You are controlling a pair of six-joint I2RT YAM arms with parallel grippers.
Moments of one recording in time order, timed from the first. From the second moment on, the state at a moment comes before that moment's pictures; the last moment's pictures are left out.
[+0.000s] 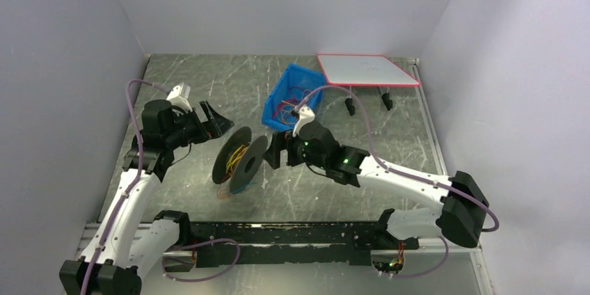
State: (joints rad) left arm -0.12 0.86 0.75 -0.35 0.41 -0.55; right arm 0.98 1.23 0.85 -0.07 0.11 0.58
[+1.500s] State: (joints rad) left arm -0.12 0.70 0.92 -1.17 0.24 -0.43; right arm 1.11 1.67 0.91 0.26 -0.12 0.79
